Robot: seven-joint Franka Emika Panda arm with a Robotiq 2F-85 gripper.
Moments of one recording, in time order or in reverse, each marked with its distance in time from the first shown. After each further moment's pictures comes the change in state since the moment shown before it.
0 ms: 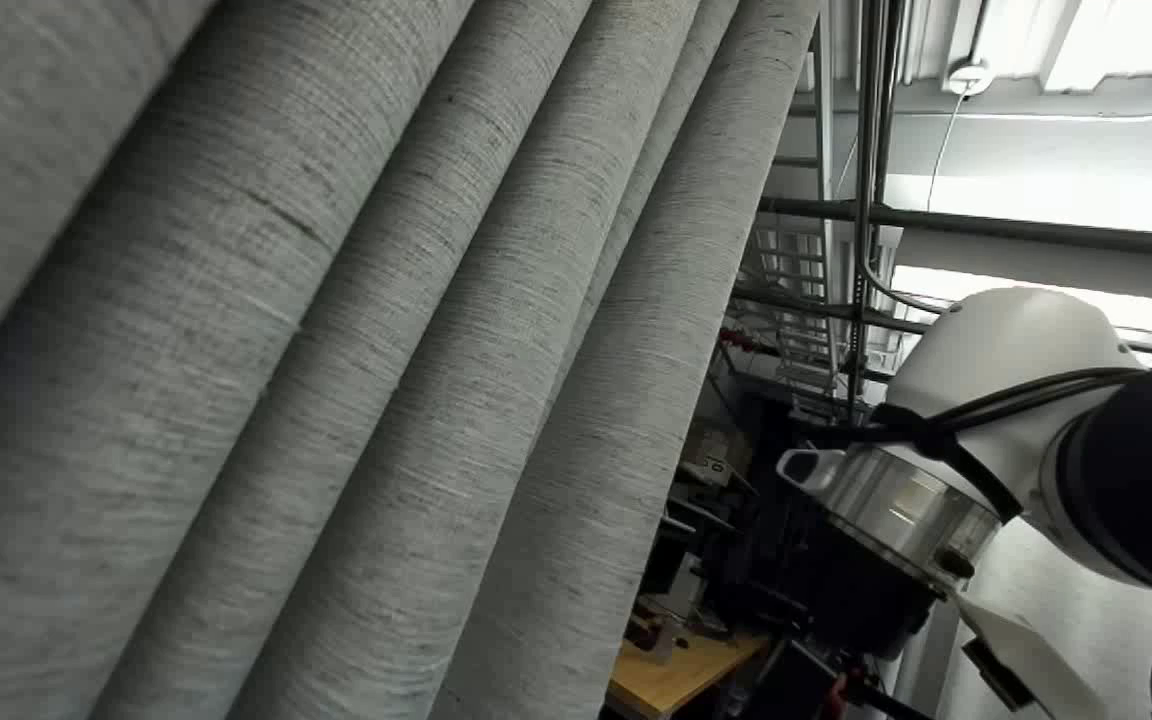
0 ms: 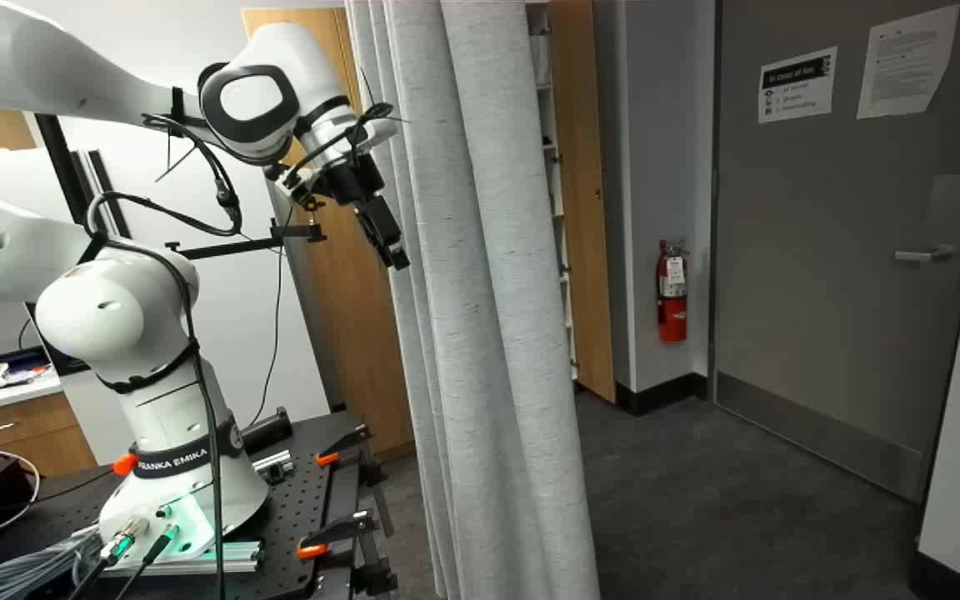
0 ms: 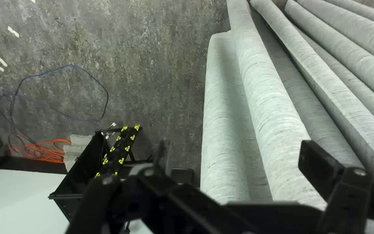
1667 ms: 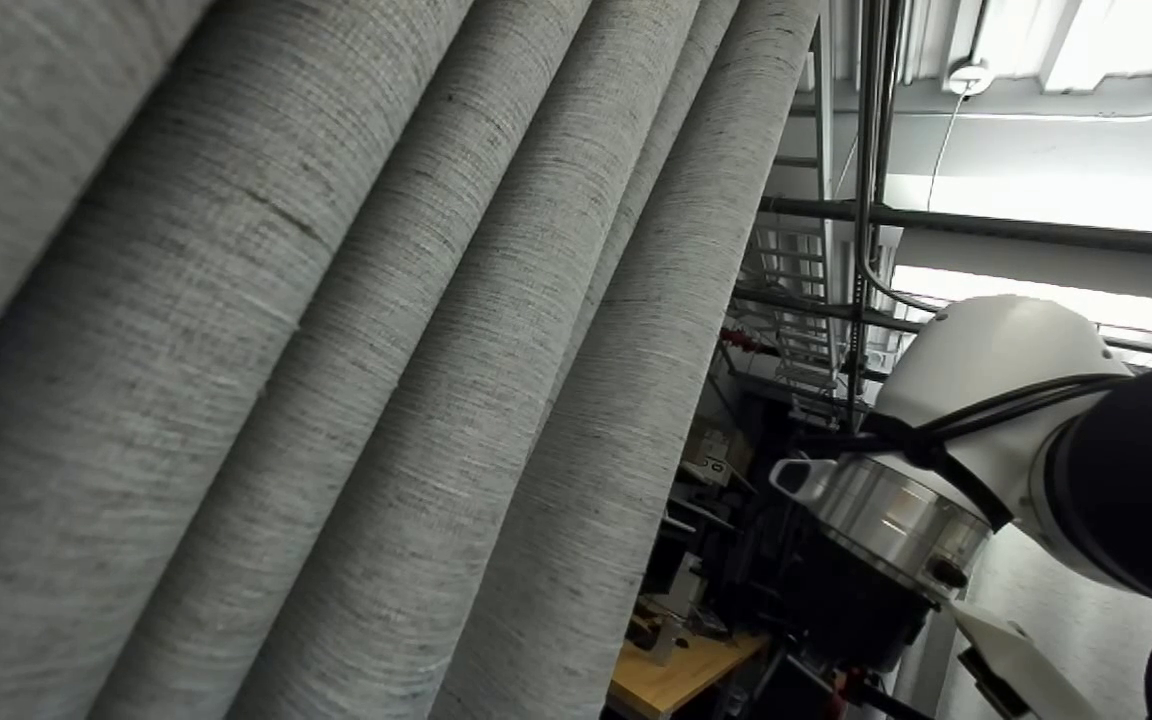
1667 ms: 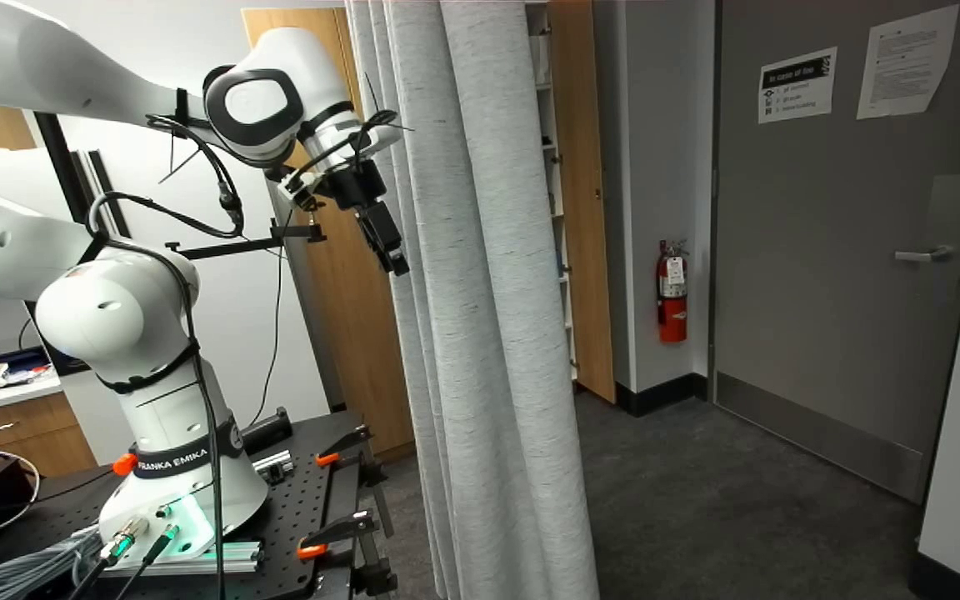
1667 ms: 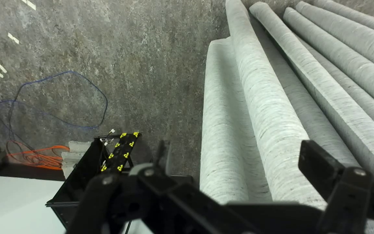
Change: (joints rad) arm 0.000 0.019 0.000 -0.003 0.000 -0.004 0.000
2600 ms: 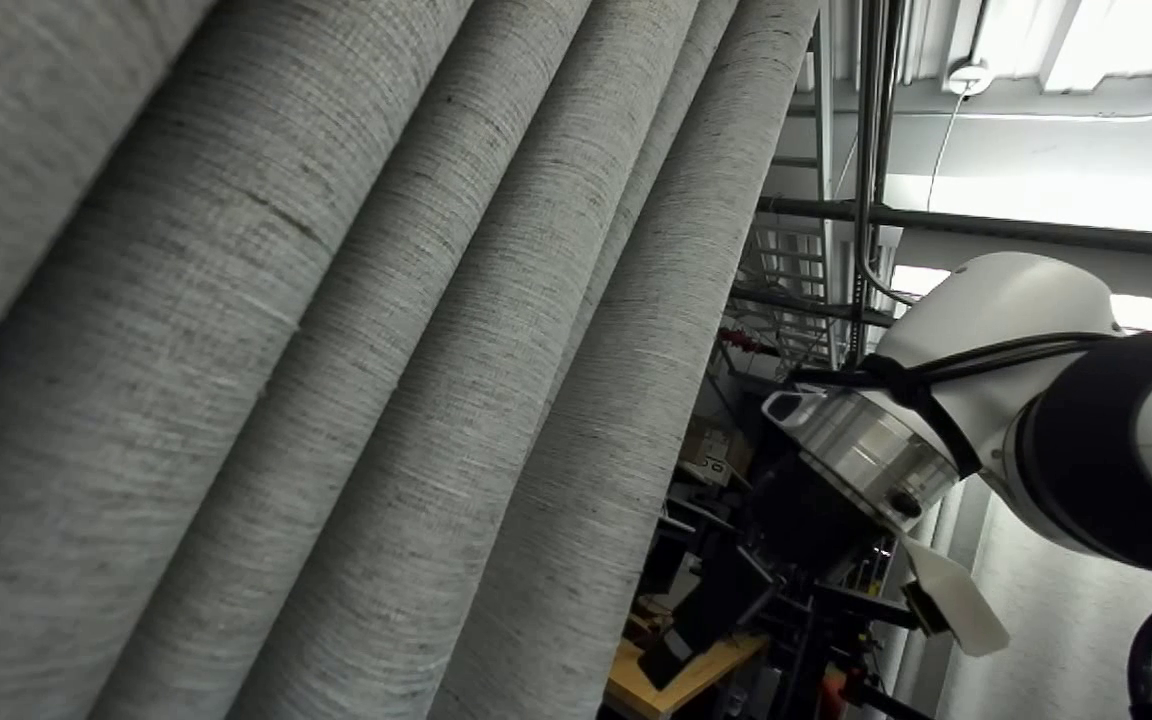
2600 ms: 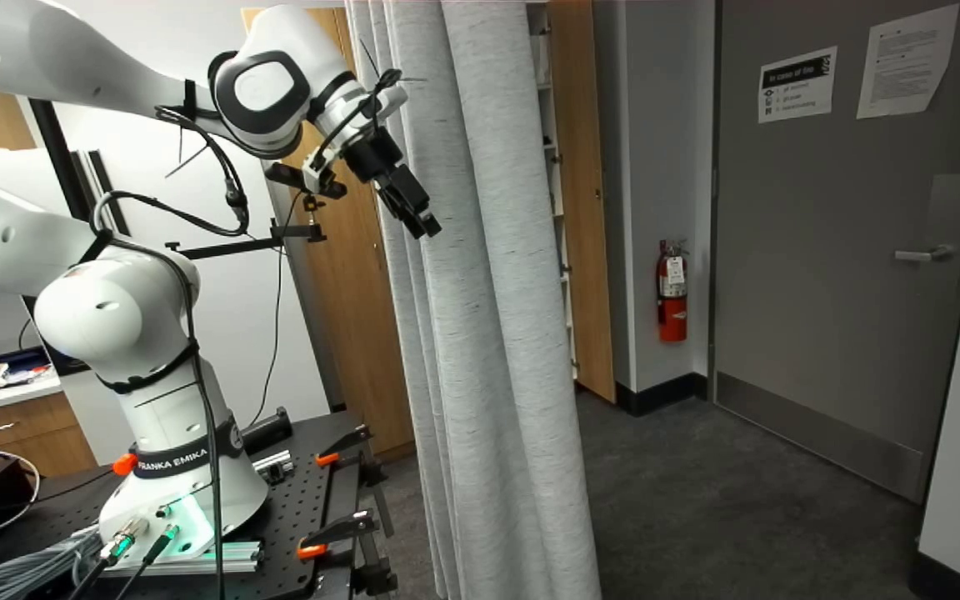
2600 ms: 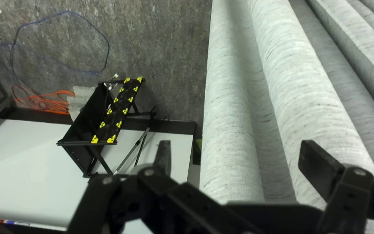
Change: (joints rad) arm -0.013 0.053 0.005 0.058 -0.024 0.203 0.006
